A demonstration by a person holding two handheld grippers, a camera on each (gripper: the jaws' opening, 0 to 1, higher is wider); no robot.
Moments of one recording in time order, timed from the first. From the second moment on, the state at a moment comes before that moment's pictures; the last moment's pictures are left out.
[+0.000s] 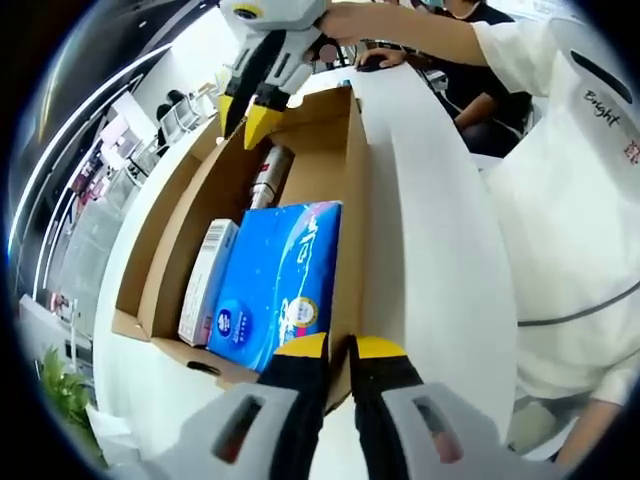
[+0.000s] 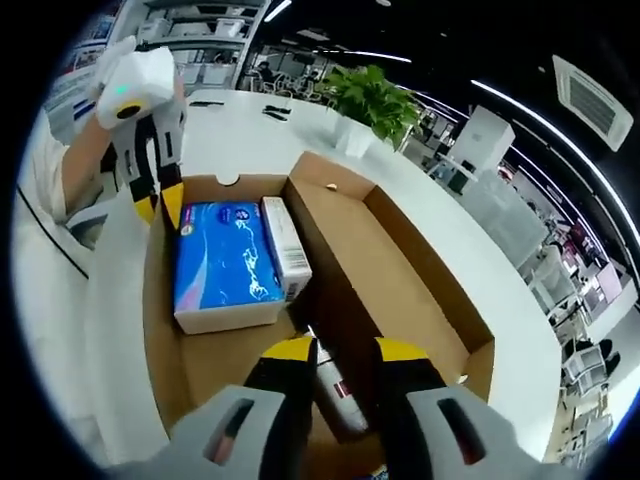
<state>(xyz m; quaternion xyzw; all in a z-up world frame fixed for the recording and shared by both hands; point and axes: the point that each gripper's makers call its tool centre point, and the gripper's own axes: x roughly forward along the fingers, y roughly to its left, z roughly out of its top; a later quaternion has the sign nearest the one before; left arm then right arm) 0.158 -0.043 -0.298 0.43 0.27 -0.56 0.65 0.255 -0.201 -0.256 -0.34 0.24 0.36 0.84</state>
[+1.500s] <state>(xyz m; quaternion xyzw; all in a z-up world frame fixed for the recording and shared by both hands) 0.157 -0.044 -0.298 0.44 0.26 -0.57 0.65 0.261 -0.187 -0.325 -0.43 0.32 0.36 0.76</state>
